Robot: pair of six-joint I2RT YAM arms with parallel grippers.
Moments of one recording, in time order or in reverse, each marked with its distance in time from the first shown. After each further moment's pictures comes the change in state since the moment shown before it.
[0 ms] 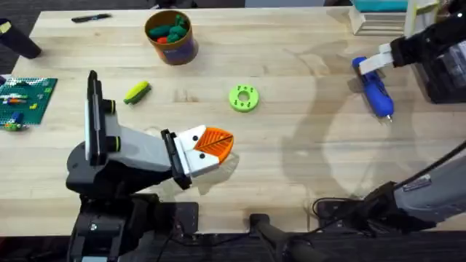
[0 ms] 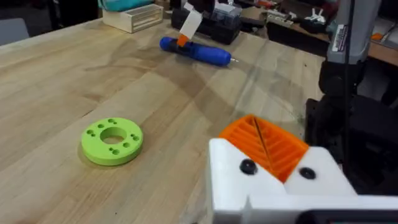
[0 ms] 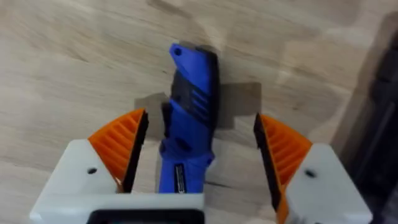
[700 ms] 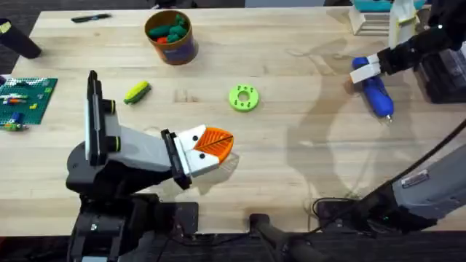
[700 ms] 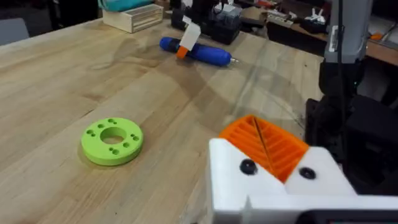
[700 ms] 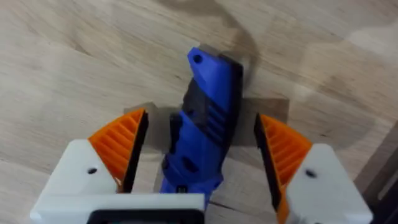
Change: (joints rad) left arm 0.000 0.000 0.000 0.000 0.000 0.000; right arm 0.000 0.106 0.000 0.020 -0.067 -0.111
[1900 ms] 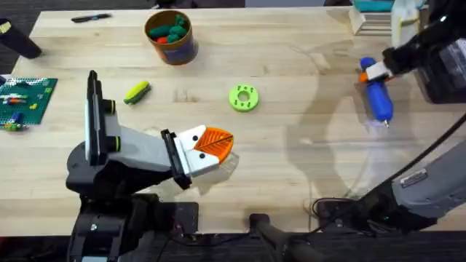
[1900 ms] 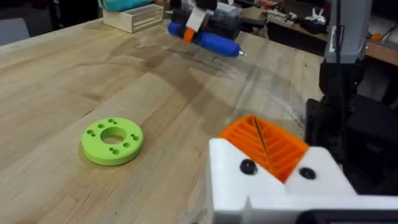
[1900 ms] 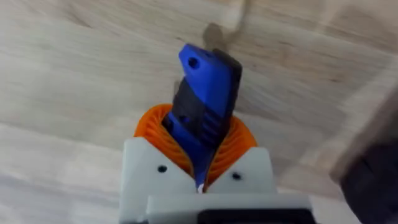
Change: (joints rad) left arm 0.000 0.000 0.000 0.000 -0.001 0.000; right arm 0.014 0.025 0.114 -0.249 0.102 0.102
